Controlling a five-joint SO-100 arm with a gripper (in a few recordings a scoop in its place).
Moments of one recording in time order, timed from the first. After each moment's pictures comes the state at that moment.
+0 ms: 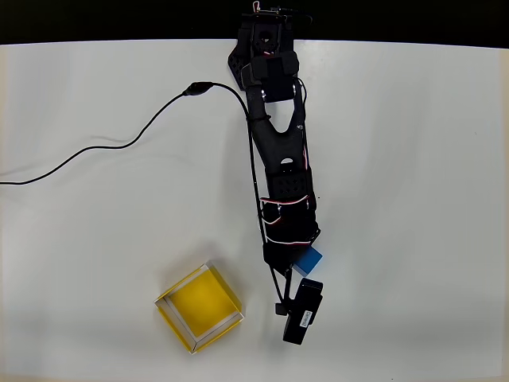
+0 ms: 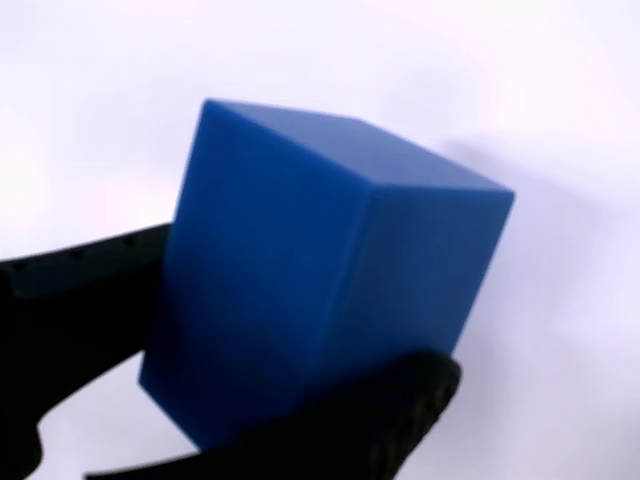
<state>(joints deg) -13.4 80.8 105.6 28.8 -130.6</state>
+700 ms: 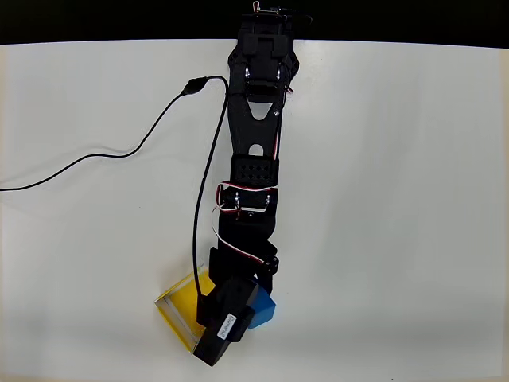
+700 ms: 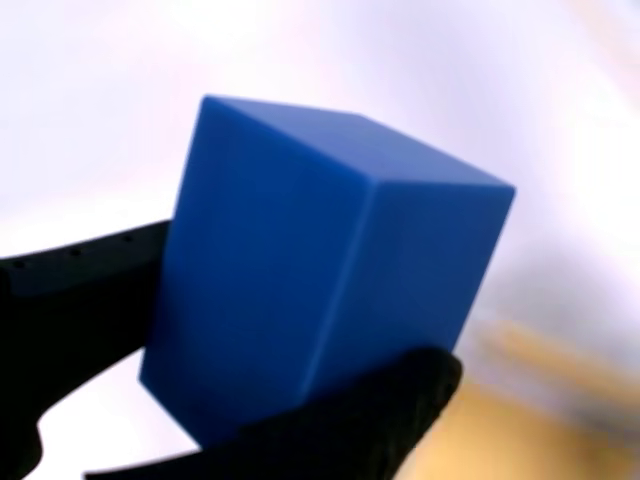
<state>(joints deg) 0.9 90.6 101.6 16.7 -123.9</state>
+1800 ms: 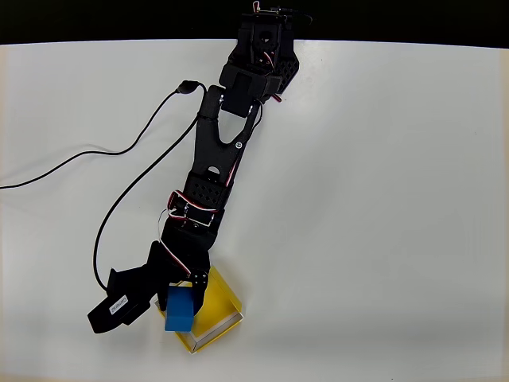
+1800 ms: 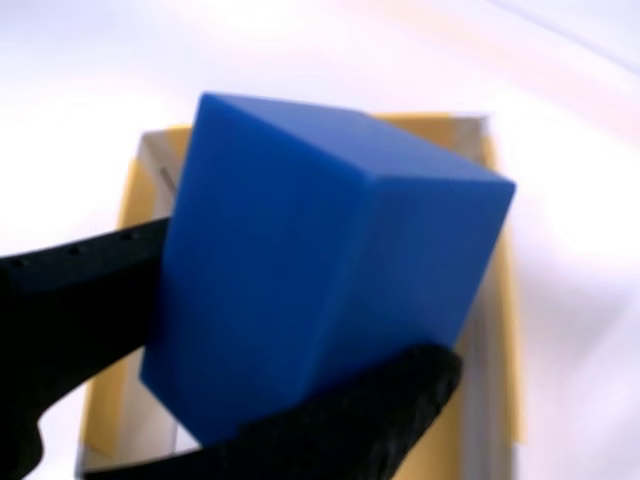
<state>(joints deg) 13.0 71.0 92.9 4.3 -108.1</state>
